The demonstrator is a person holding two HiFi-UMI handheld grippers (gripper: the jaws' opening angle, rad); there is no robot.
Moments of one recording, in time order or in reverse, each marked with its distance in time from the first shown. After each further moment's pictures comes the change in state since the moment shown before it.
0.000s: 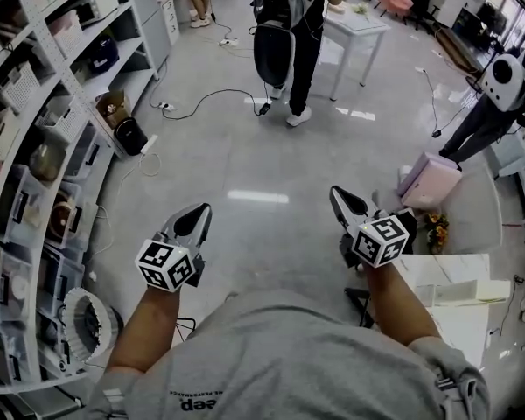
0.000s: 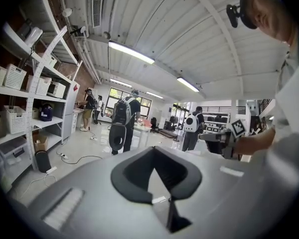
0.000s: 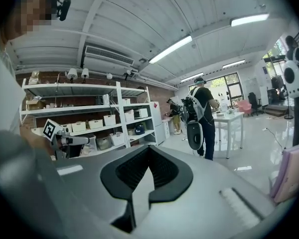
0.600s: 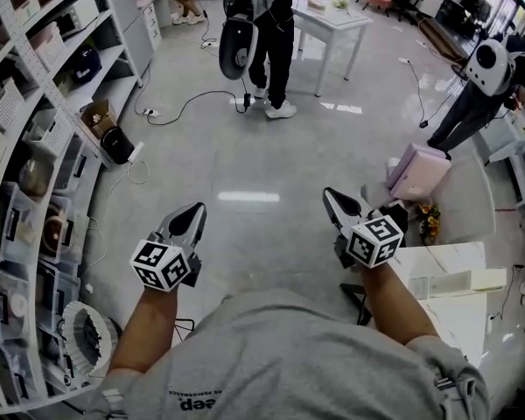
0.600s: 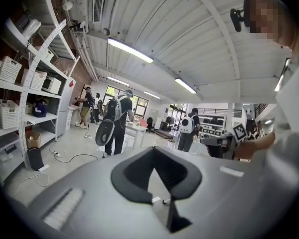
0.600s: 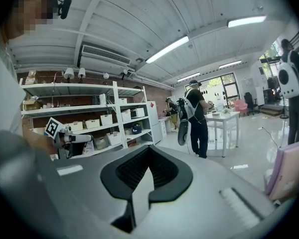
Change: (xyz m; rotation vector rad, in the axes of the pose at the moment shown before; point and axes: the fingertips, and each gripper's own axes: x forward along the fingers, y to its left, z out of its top) left arm 0.028 -0.011 0.005 -0.027 0.002 -0.046; right arm -0.015 -0.017 -0.003 0.010 0.007 -0.035
